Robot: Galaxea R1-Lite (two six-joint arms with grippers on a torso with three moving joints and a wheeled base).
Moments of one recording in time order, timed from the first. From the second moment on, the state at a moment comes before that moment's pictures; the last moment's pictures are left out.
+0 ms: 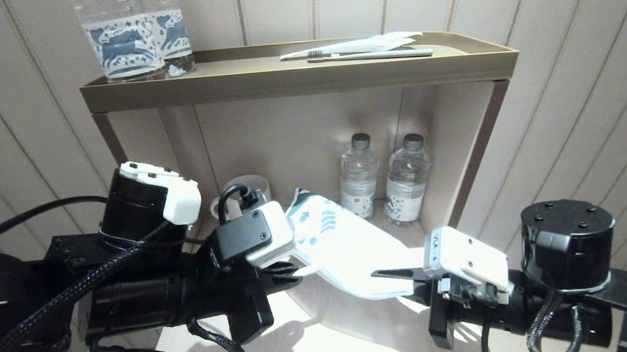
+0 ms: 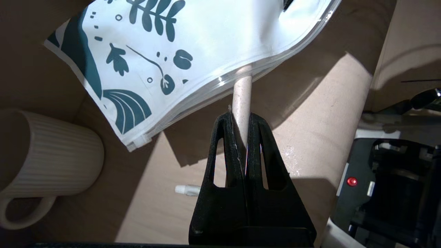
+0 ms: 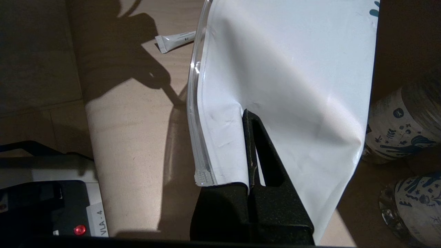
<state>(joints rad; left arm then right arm) -0.75 1.58 -0.87 -0.16 -0.23 0.56 0.61 1.65 -0.44 -0.99 0.38 -0.48</state>
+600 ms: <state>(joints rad) -0.75 1.56 -0.84 -0.16 -0.26 0.45 0.61 1.61 -0.52 -0.76 0.41 -0.36</state>
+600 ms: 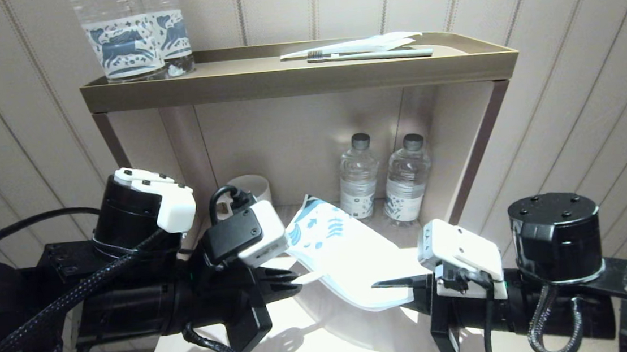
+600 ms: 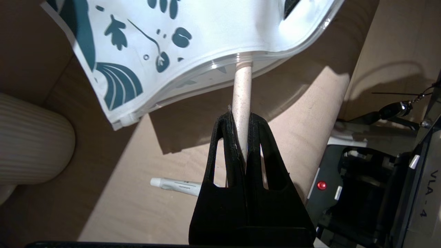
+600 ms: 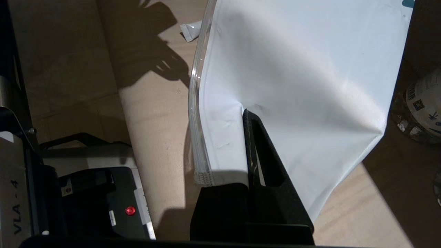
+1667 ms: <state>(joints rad) -0.71 1.53 -0.82 -0.16 -0.29 0.36 0.60 1.60 -0.77 -0.37 0.44 -0.10</state>
